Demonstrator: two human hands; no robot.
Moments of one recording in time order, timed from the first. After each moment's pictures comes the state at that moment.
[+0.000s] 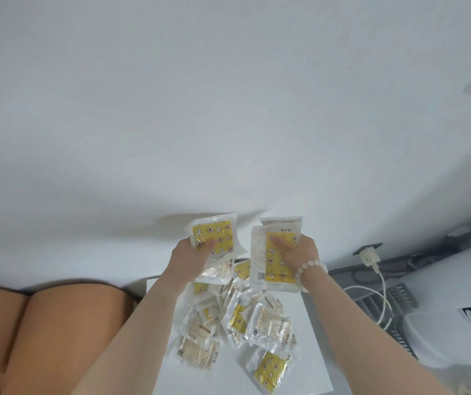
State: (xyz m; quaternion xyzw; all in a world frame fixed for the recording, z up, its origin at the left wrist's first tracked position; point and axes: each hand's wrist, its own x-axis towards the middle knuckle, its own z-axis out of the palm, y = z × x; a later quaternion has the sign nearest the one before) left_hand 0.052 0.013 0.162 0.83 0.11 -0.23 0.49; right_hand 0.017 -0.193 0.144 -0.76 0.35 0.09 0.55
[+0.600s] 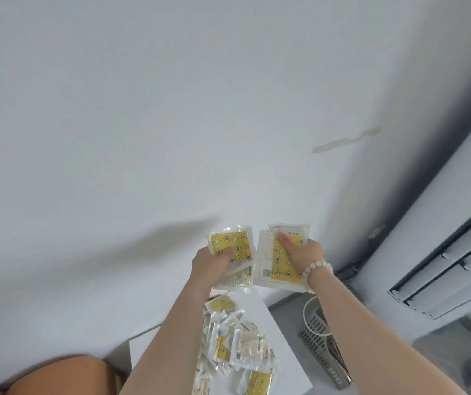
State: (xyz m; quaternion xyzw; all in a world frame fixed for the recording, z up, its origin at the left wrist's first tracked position) left_hand 0.004 -0.046 0.287 0.79 0.01 -0.24 0.56; right_hand -0.070 -0.218 0.292 -0.69 0.43 -0.07 0.58
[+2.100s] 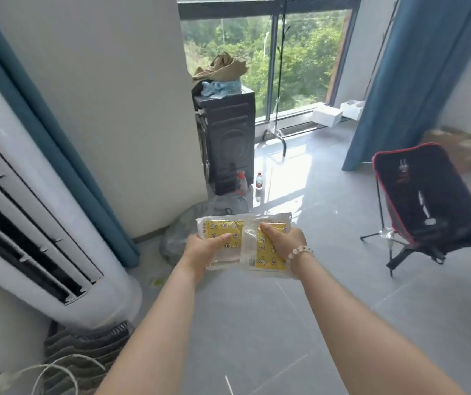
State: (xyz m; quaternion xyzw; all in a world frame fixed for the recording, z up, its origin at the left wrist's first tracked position) left_hand -0.593 -0.284 0.326 0.48 -0.50 -0.67 0.27; right_hand -0.757 -0.208 0.325 -0.21 0.76 -0.49 0.38
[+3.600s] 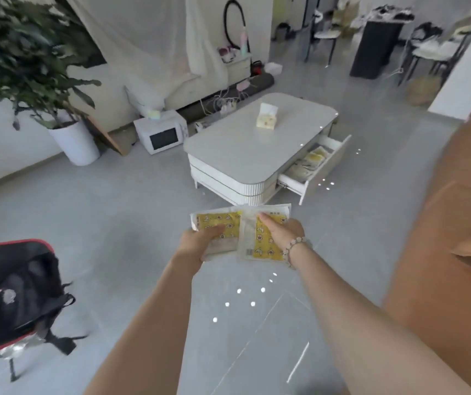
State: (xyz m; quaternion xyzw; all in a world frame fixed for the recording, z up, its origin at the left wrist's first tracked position) left_hand -1.121 0.170 0.293 -0.05 -0.68 -0.60 -0.42; right_hand -0.984 0.295 0.300 0.55 0.61 -0.56 -0.13
